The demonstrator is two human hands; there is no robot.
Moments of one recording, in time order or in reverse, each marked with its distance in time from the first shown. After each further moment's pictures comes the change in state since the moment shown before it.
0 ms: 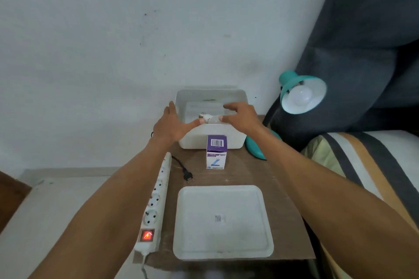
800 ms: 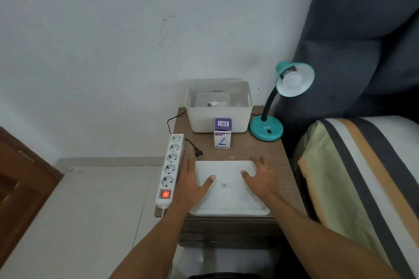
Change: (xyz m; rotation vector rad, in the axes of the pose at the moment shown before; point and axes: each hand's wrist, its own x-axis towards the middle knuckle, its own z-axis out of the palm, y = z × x) left_hand -0.224 -0.067 0.107 -0.095 0.064 0.044; right_hand -0.205 0.121 0.080 -0.158 0.126 0.204
